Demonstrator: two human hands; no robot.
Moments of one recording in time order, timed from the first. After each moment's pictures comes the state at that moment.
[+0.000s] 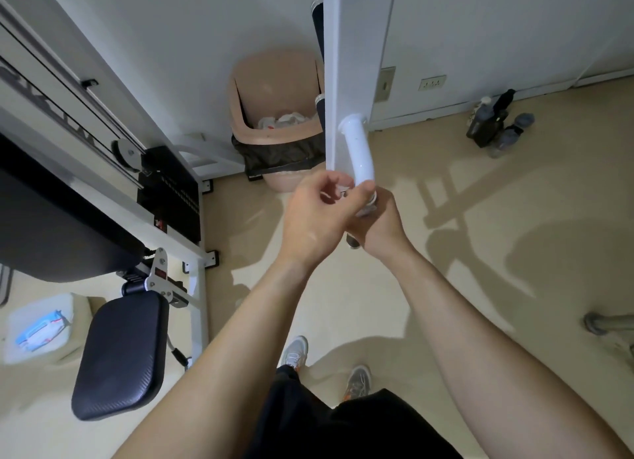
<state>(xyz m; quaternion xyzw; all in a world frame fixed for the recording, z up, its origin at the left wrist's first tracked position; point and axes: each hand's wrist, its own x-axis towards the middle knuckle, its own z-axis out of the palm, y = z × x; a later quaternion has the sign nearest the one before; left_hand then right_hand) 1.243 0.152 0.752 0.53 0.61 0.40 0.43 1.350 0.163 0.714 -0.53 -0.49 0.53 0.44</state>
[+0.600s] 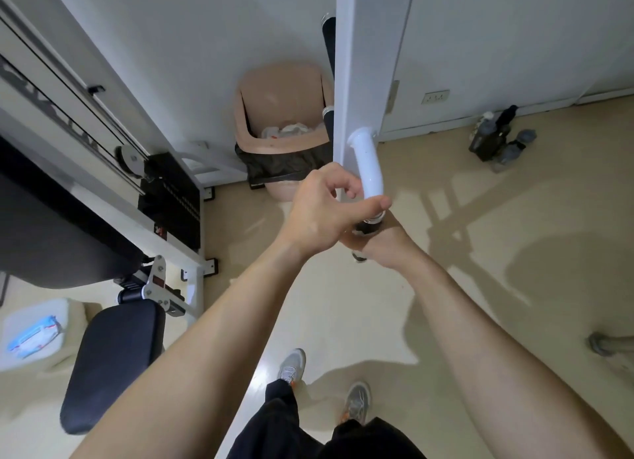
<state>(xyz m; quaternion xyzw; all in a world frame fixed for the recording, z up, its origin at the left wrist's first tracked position) 1.236 0.188 0.749 0.62 0.53 0.39 0.42 1.374 0.184 0.673 -0.57 -0.55 0.53 0.31</state>
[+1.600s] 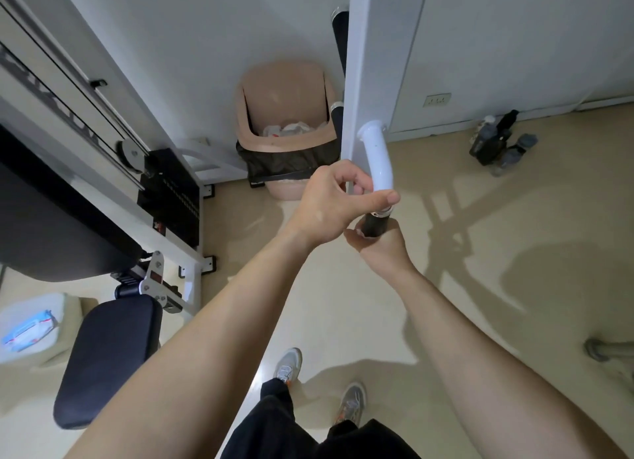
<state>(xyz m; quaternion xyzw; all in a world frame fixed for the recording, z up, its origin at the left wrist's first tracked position) 1.240 0.197 0.740 0.59 0.50 0.40 0.49 1.363 0.174 0.649 -0.63 -0.47 0.48 0.39</state>
